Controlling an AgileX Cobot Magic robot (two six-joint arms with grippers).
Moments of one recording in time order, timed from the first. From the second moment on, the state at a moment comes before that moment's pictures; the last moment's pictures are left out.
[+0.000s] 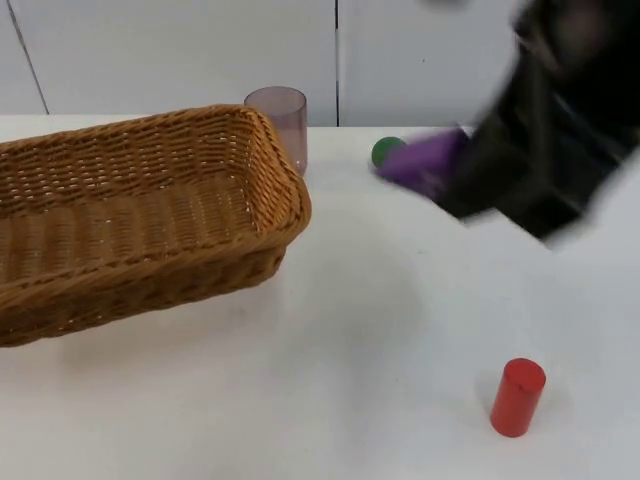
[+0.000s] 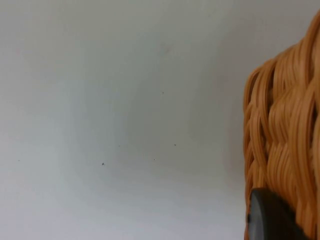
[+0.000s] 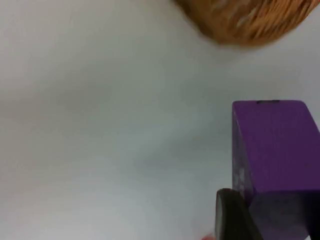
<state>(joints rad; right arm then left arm) 0.78 1.48 -1.18 0.03 0.77 -0.39 0.40 1.66 -0.86 -0.71 0.74 0.49</state>
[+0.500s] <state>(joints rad) 0.78 2.13 -1.96 0.15 0.93 -0.36 0.40 1.66 -0.86 -0.70 0.74 0.50</state>
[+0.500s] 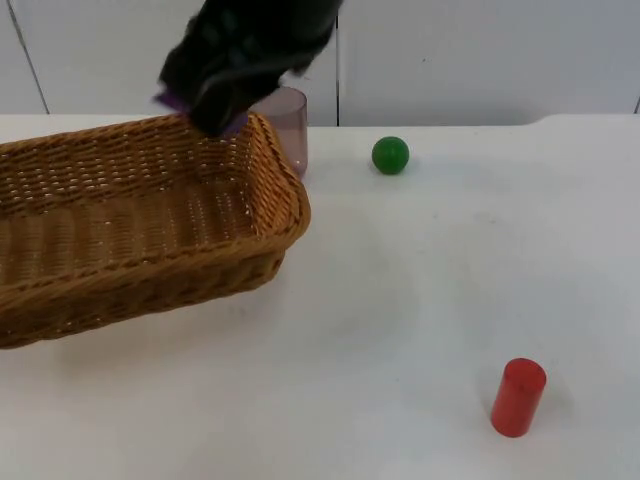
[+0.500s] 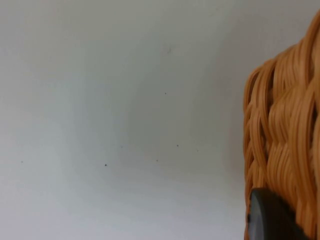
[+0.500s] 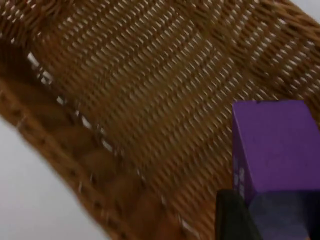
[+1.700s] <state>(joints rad) 0.78 1.58 -1.64 0.11 0.92 -0.32 0.40 1.66 -0.86 -0.69 0.72 0.52</state>
